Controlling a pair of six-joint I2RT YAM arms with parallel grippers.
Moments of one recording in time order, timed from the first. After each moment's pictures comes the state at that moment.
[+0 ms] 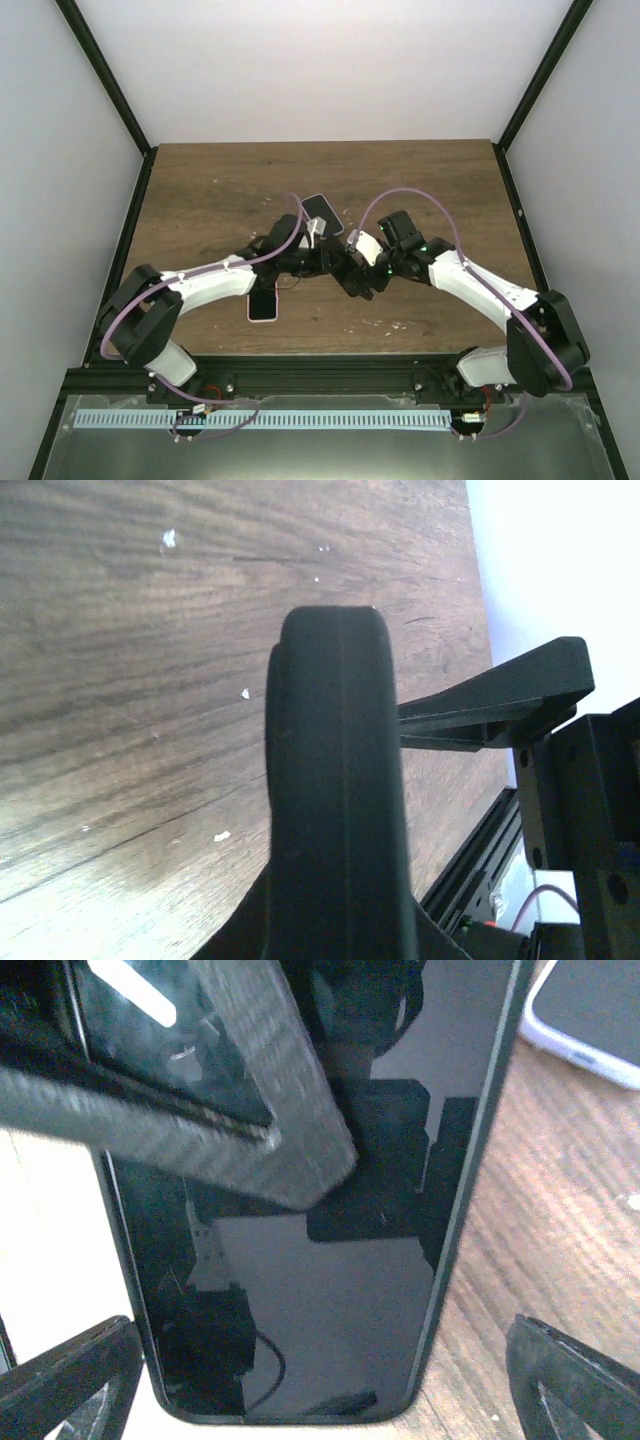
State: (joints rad) left arm -0.77 1.59 0.85 0.12 0.39 -0.92; right arm 0.54 1.36 0.84 -0.49 -0.39 -0.37
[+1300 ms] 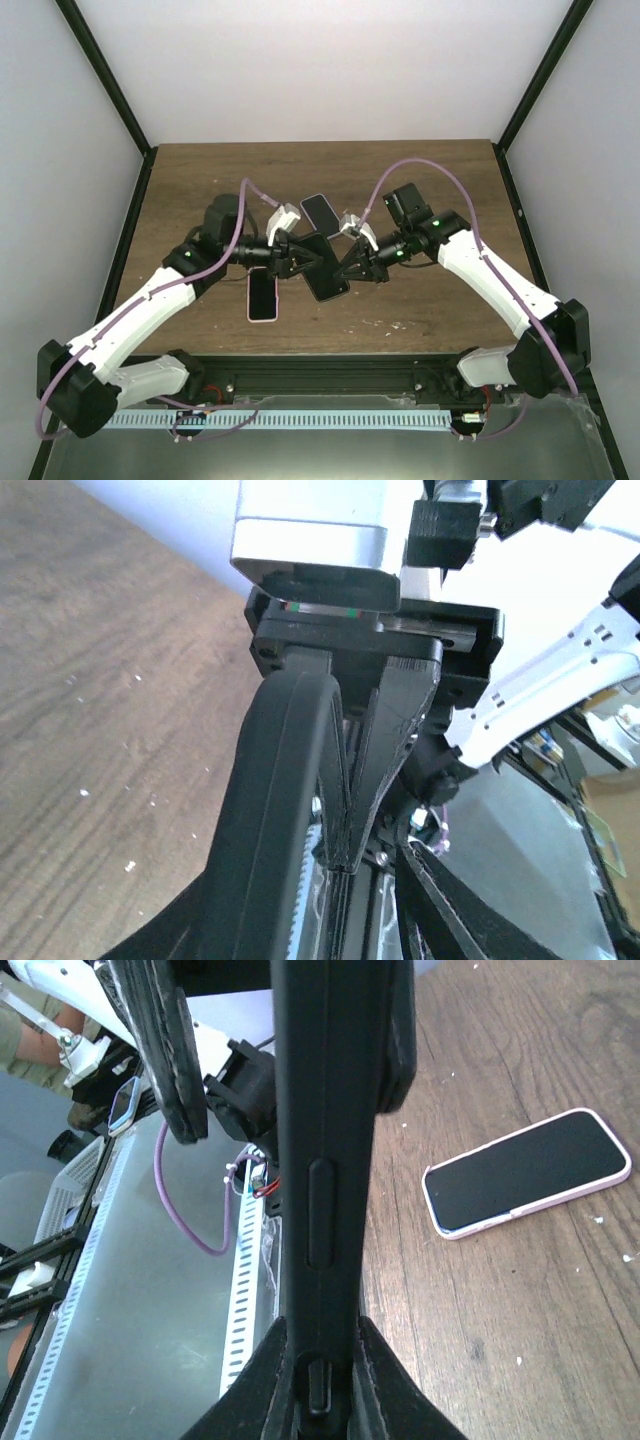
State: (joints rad) left arm -0.60 1.14 0.95 -0.27 0.88 -0.22; right arm 0.53 1.33 1.15 -0.87 -1.06 -0.43
